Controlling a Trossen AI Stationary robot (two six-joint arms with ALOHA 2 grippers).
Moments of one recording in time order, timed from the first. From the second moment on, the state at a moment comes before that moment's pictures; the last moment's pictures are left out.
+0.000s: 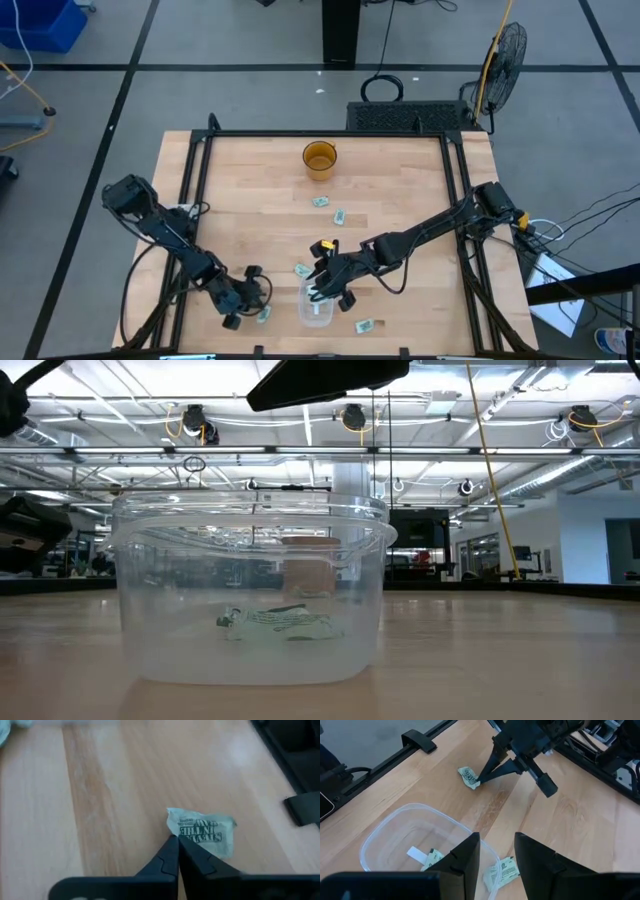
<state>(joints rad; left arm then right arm) -0.81 1.62 0.53 0.28 -0.17 -0.48 0.38 1.86 1.33 -0.12 0.08 -0.29</state>
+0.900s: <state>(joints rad) -0.44 1.70 1.05 -0.15 0.08 0.19 0.61 1.79 1.33 -0.54 0.08 0.32</state>
